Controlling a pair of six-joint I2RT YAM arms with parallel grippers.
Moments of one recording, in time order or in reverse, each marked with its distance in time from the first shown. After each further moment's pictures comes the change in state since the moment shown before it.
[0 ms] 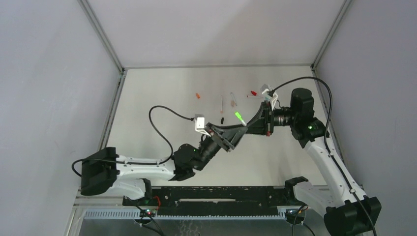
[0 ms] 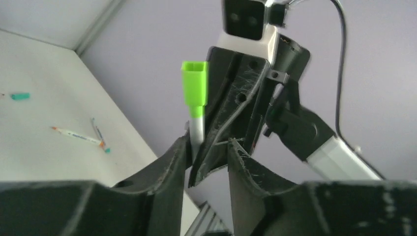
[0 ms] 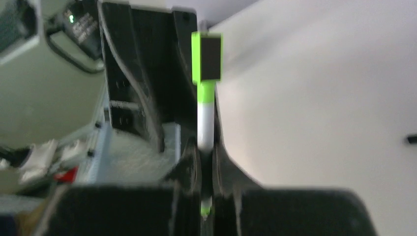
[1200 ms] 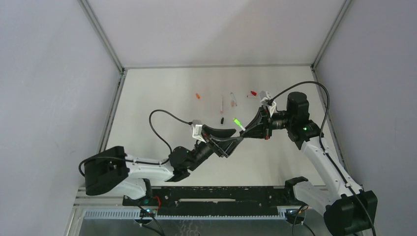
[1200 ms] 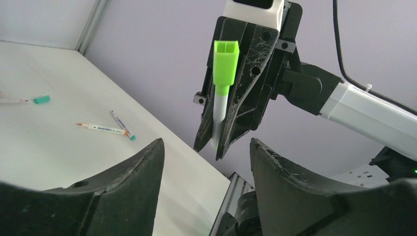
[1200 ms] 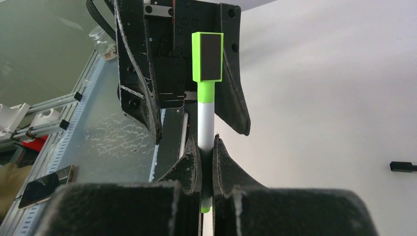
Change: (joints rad) left arm 0.047 0.002 -0.244 0.246 0.217 0.134; right arm 0.015 0.008 -0.120 0.095 -0.112 -0.215
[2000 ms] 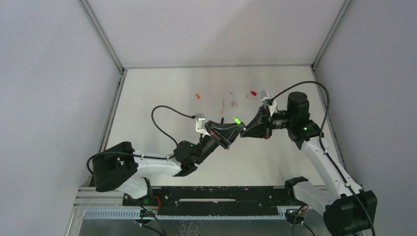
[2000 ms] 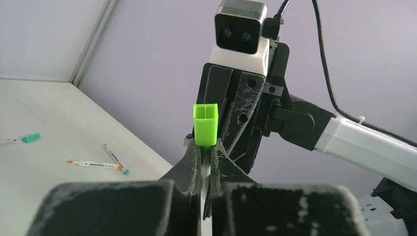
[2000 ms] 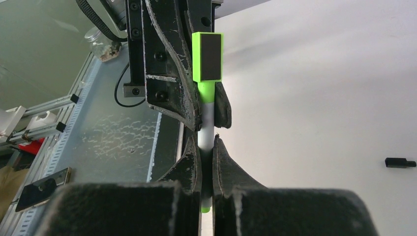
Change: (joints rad) left arm 0.036 0.120 0.138 0.087 0.019 0.025; right arm -0.006 0.002 -0.002 0.001 0.009 0.000
